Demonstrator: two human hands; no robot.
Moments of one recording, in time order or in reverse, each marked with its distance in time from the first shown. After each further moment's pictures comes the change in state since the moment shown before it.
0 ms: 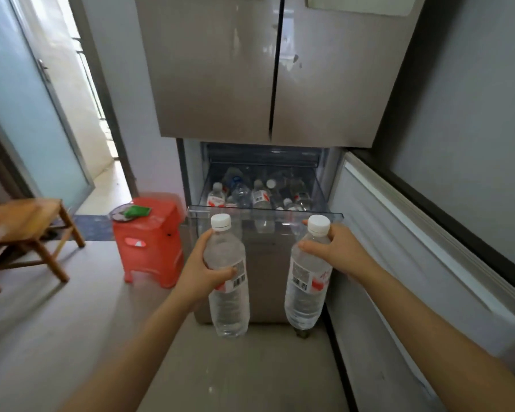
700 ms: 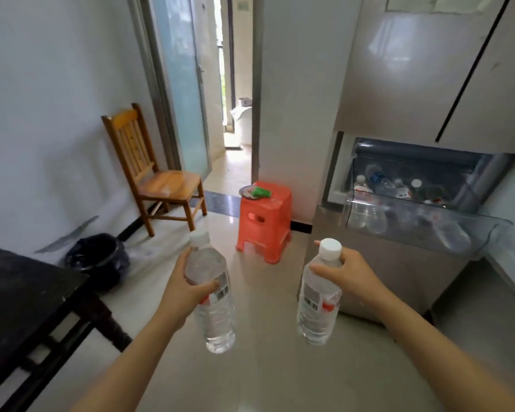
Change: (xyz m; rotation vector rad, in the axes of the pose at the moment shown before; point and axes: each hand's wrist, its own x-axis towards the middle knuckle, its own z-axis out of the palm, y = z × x) left_hand -0.247 -0.031 -0.337 0.048 0.469 -0.126; right_hand -0.149 -0.150 0.289 0.028 -0.298 -0.075
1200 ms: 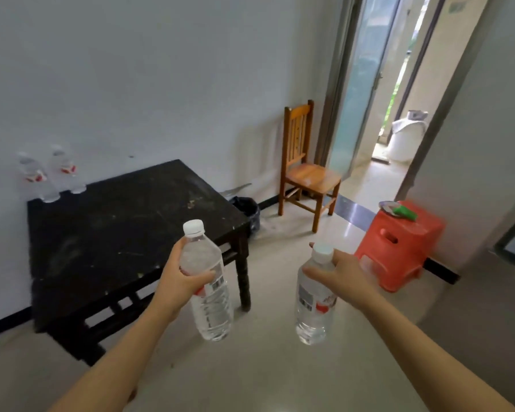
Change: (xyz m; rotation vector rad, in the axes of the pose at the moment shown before) left_hand -0.208 -0.018 -0.204 -0.019 0.581 -0.076; right_hand -0.086 -0.099 0.197 -0.144 -0.513 -0.296
